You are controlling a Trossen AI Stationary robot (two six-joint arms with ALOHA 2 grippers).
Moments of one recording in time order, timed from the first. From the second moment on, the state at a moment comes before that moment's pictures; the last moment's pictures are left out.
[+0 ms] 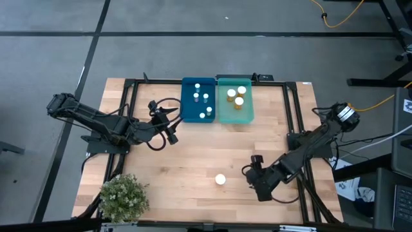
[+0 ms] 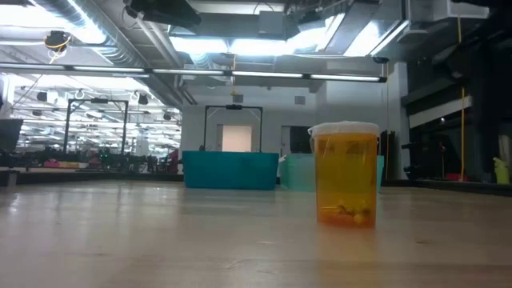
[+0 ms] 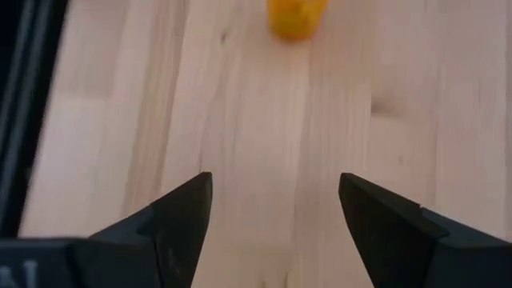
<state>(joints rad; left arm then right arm) -0.30 1.05 0.80 -0.14 -0.97 -0.05 0.70 1.49 0.90 -0.55 0.23 0.55</state>
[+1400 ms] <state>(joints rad) -0.30 1.05 0.80 -0.15 -0.97 -0.05 0.42 1.94 1.34 -0.49 -0.02 0.07</state>
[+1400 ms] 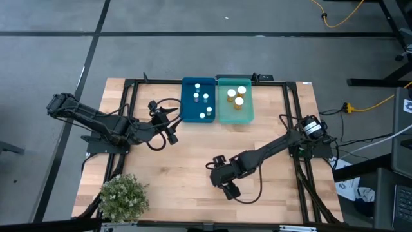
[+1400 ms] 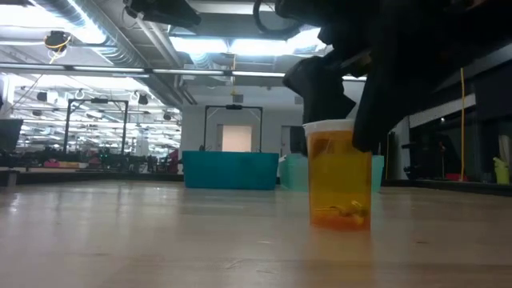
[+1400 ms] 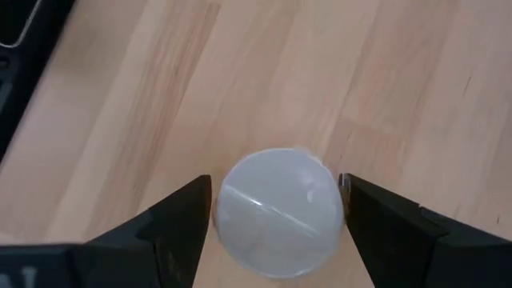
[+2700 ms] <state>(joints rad) -0.30 1.05 0.80 -0.15 -0.97 -0.05 0.03 1.48 1.37 -0.81 0.47 -0.08</state>
